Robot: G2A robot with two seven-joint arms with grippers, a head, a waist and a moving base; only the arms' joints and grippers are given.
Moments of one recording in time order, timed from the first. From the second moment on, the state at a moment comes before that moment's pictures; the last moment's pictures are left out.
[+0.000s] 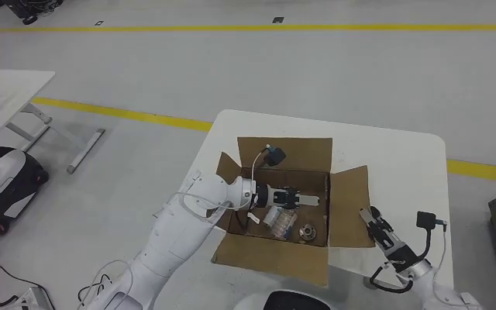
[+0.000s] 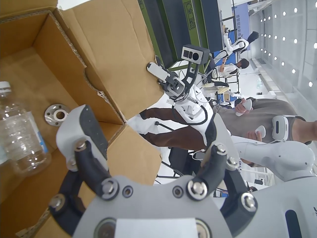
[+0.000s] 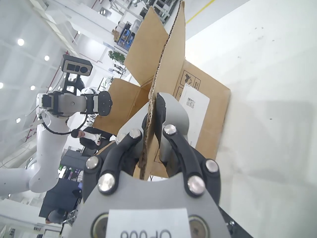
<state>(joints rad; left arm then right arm) 1.09 -1.14 -1.27 -1.72 0.01 -0.03 -1.06 -1.40 -1.09 1.24 -1.63 -0.23 -0.38 0.23</state>
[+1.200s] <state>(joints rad) 1.09 -1.13 -1.28 -1.70 -0.01 -0.04 -1.06 -1.52 -1.12 1.25 -1.71 -0.18 -0.23 -0.10</state>
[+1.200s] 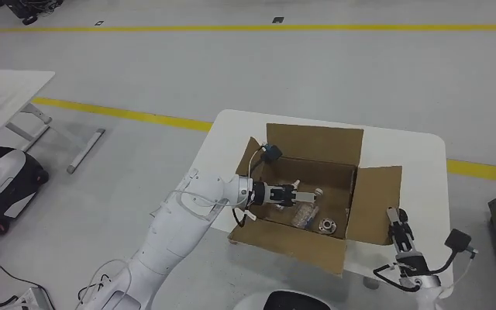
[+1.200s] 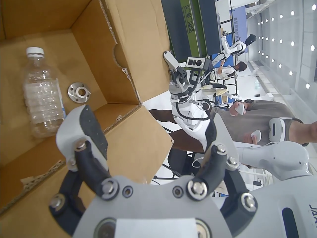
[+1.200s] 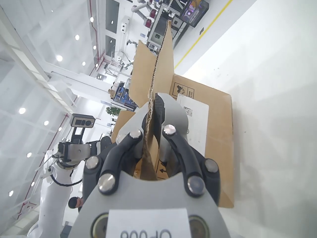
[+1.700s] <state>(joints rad) 1.05 -1.14 -1.21 -1.71 0.07 0.01 -1.00 -1.56 -1.13 1.29 -1.75 -0.24 -0.21 -0.10</state>
